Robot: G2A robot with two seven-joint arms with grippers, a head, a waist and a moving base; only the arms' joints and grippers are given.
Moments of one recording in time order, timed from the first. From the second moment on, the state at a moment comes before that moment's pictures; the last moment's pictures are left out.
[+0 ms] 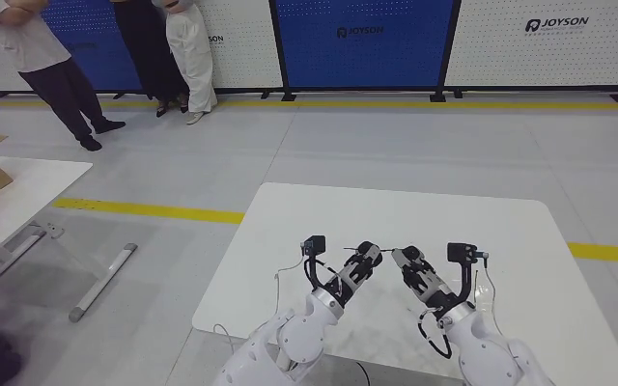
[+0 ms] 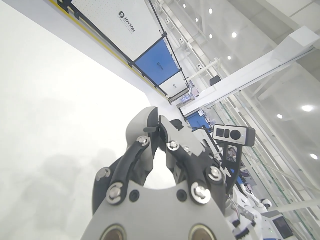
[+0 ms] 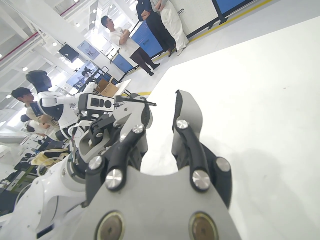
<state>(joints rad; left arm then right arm) 1.47 -1.30 -0.98 -1.72 0.25 -0.04 0.07 -1.52 -1.23 1.18 -1.84 -0.53 -0.05 0.30</state>
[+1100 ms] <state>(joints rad) 1.48 -1.30 -0.98 -1.73 0.31 -0.05 0.05 -1.52 -1.24 1.17 -1.84 -0.55 -0.06 0.30</state>
